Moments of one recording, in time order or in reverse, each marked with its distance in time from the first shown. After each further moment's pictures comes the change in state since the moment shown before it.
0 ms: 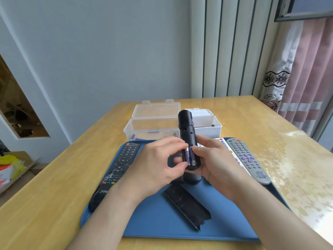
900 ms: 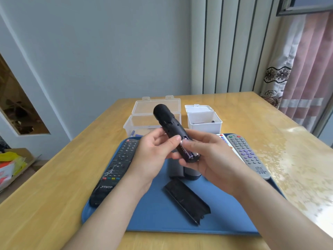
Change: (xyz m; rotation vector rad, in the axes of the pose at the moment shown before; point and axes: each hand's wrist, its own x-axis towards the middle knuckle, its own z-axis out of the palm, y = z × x) left_hand 0.007 0.011 0.005 -0.842 0.150 -0.645; right_hand -0.004 -0.005 0.005 0.021 -0.141 -0.005
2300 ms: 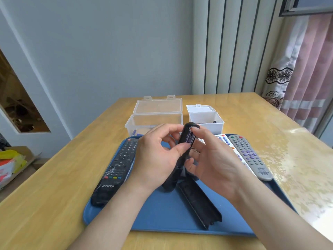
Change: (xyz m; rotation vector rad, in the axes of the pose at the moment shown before) left_hand -0.008 0.007 0.004 0.465 0.130 0.457; right_hand -0.002 -0.003 0.015 0.273 0.142 0.068
